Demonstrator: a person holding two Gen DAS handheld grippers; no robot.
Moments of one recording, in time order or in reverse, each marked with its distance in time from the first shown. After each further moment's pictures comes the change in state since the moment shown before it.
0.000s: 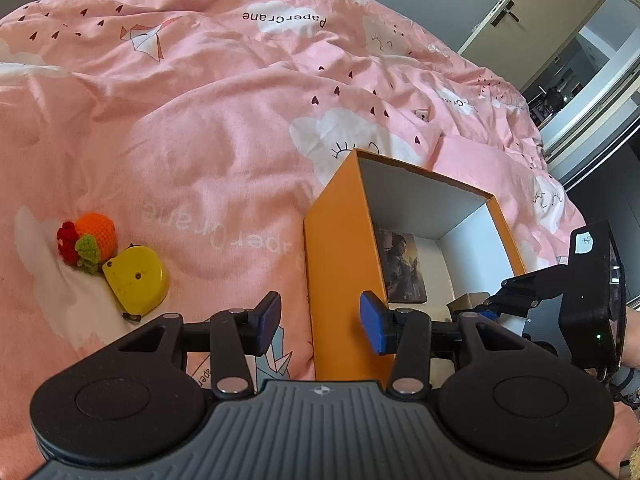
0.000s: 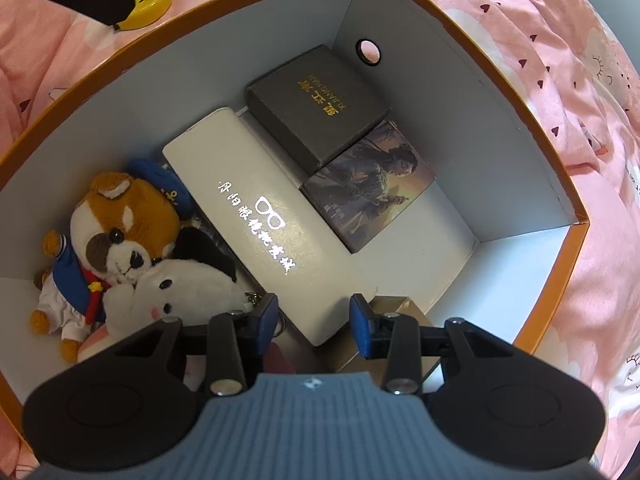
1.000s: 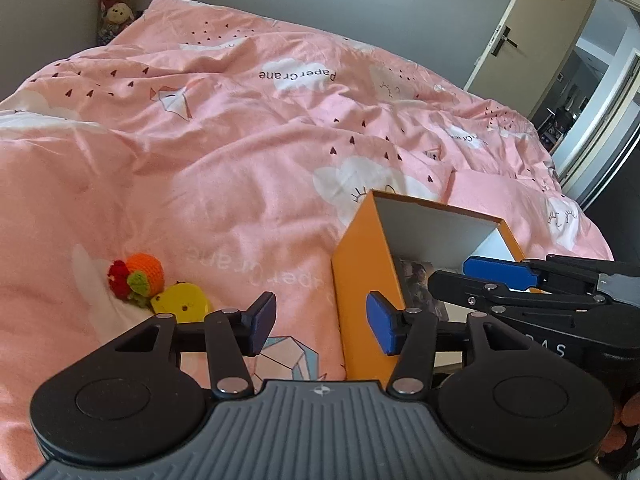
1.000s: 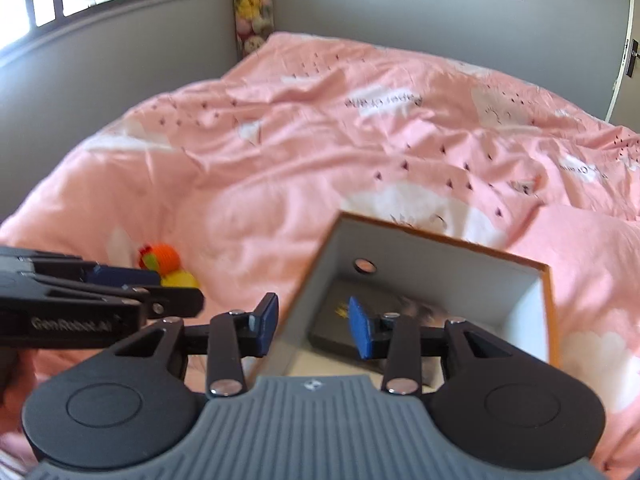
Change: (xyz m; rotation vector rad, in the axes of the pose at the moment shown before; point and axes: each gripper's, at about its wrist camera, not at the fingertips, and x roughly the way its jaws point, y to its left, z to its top) left arm -0.035 0.001 -0.014 0.055 -0.178 0.107; right arm -0.093 0.045 0.020 0.503 -0.603 0.011
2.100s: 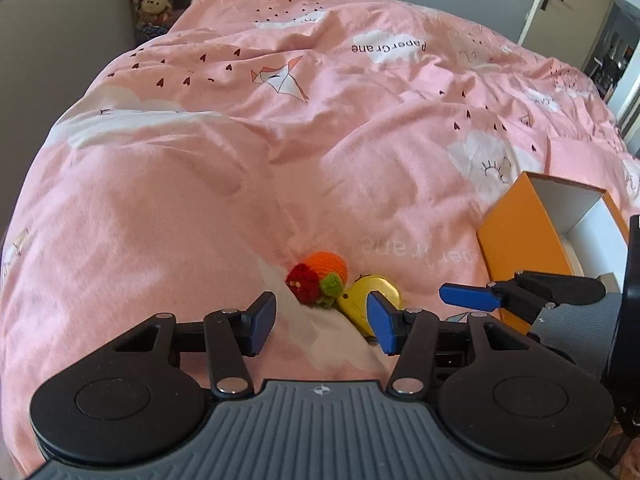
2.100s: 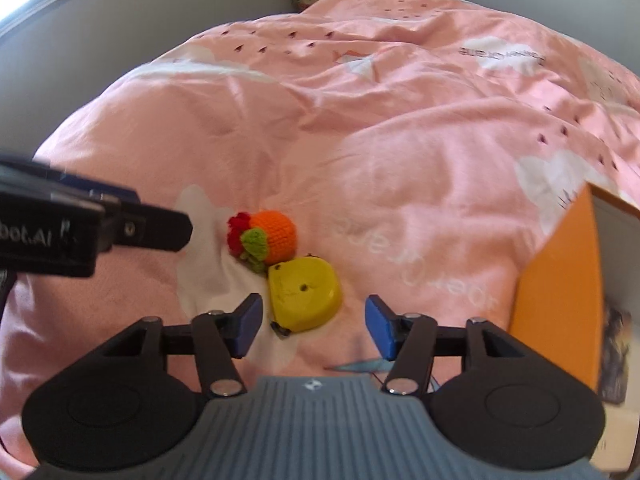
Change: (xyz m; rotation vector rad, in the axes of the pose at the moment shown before) left arm -0.010 0.112 0.033 0.112 0.153 0.175; right arm 0.118 0.124 -0.004 -0.083 0.154 0.135
